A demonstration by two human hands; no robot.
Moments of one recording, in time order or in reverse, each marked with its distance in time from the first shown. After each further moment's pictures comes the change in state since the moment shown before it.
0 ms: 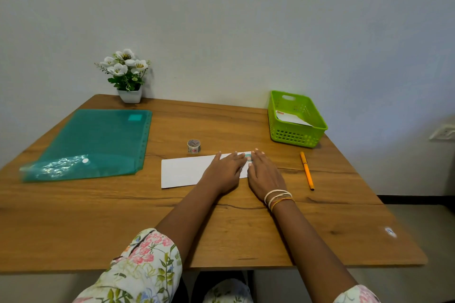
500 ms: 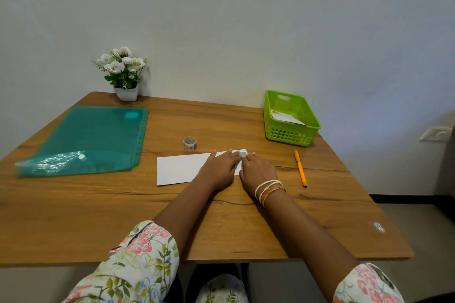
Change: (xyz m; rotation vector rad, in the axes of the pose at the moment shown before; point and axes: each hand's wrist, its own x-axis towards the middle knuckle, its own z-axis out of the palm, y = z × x) left_hand 0.002 -0.001 0.002 -0.014 -0.015 -0.023; right_hand 0.001 -0.017 -0.014 -0.377 -0.094 -0.118
